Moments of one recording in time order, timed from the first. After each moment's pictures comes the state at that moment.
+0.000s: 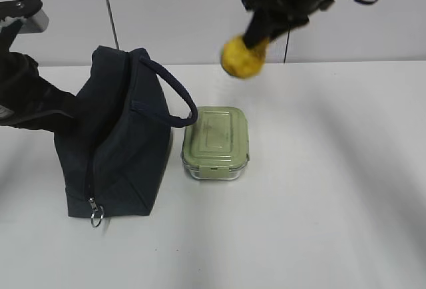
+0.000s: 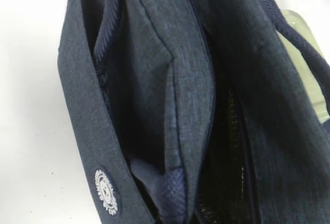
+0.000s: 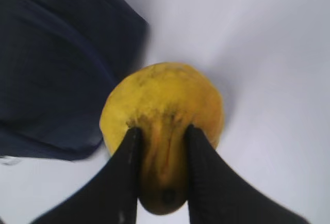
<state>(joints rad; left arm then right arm) -0.22 1.45 -0.97 -0.38 0.71 0.37 0.27 1.97 -1.94 0.46 1.12 -0.39</state>
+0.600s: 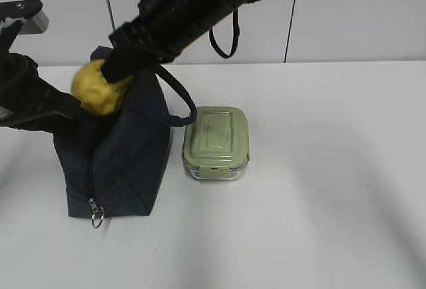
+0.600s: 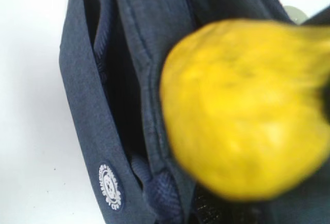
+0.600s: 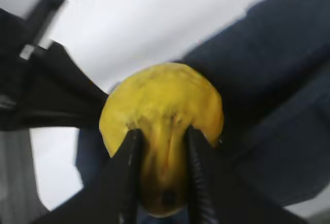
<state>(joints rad) -0.22 1.45 -0.97 -0.37 0.72 0.37 0.51 2.14 -1.95 0.83 0.98 -0.76</state>
